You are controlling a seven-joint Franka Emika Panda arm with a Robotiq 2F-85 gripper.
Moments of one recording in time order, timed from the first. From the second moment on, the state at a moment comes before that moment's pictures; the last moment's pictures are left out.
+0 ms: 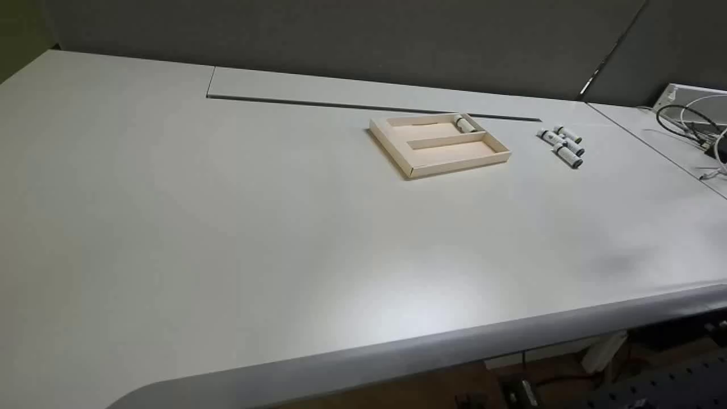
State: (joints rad) arm -0.02 -0.62 -0.01 -2.47 0.24 1.79 0.19
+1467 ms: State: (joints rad) arm -0.14 -0.16 -0.21 -2.17 -0.01 1.95 -0.26
